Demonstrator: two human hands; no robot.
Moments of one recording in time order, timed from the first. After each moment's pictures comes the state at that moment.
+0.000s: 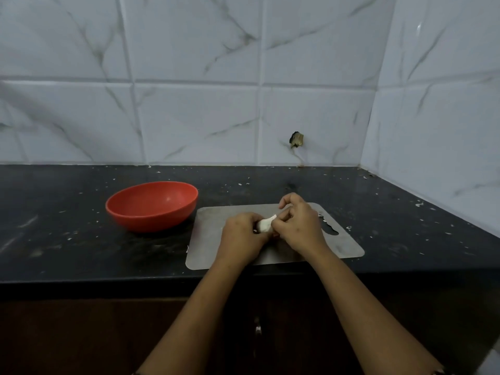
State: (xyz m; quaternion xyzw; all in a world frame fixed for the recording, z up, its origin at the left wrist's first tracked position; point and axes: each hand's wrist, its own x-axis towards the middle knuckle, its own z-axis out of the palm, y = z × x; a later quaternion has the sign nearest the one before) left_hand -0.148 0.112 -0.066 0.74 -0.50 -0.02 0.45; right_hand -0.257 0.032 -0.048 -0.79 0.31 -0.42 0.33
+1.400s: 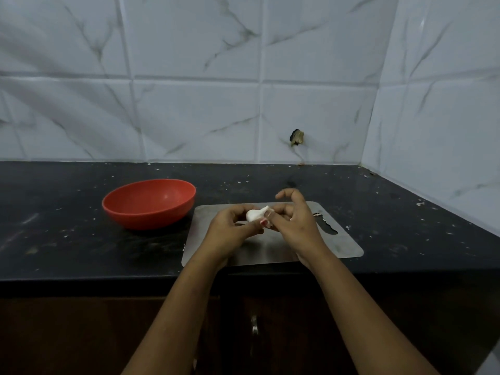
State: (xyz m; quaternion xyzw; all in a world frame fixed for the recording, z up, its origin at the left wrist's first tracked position) left_hand -0.135 0.123 -0.063 0.59 -0.45 -0.24 0.63; right_hand -0.258 0.033 -0.054 -0.72 0.20 -0.42 0.51
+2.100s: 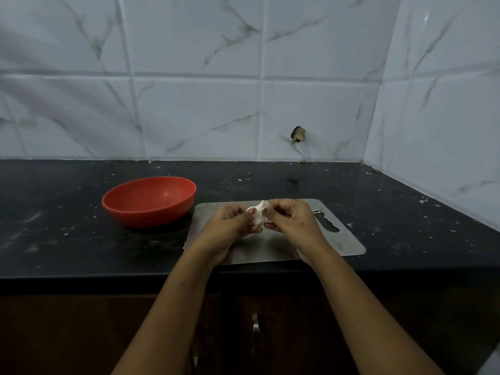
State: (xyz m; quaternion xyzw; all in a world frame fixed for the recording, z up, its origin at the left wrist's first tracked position) left_hand -0.129 0.123 -0.058 0.52 -0.40 -0.36 0.66; right_hand -0.255 0.030 -0.056 -0.70 0.18 -0.39 0.56
